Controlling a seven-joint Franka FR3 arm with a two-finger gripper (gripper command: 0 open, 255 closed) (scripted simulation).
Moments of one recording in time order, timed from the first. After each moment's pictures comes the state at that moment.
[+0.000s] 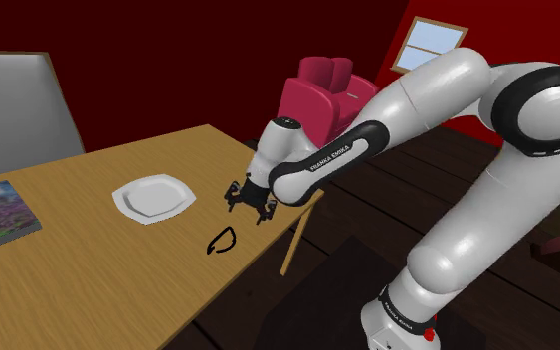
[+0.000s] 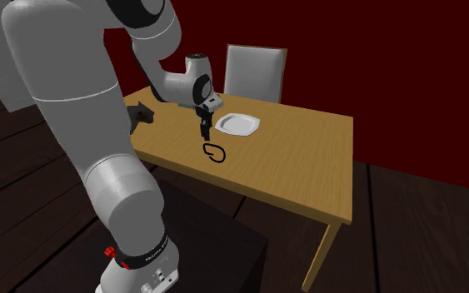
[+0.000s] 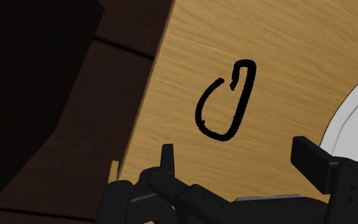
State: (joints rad) arm -0.27 0.01 0.60 -2.51 0.00 2.69 1.36
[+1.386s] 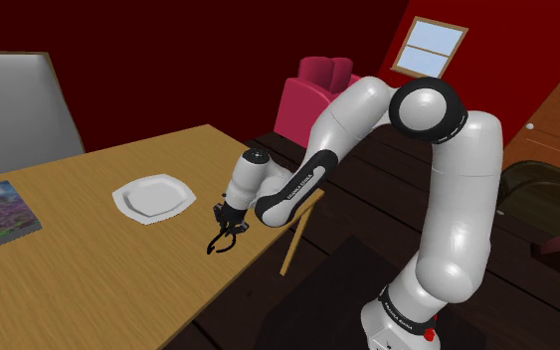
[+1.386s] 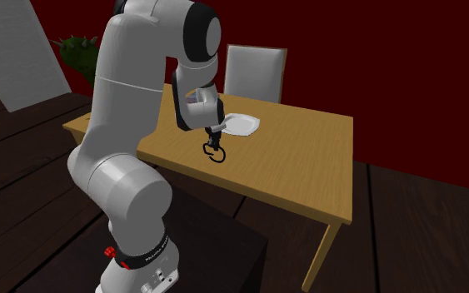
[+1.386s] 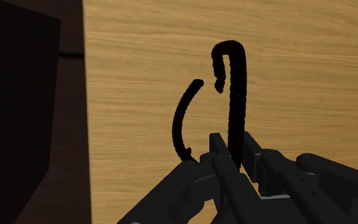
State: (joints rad) arm -0.04 0.45 0.30 -2.29 -0.53 2.87 2.01
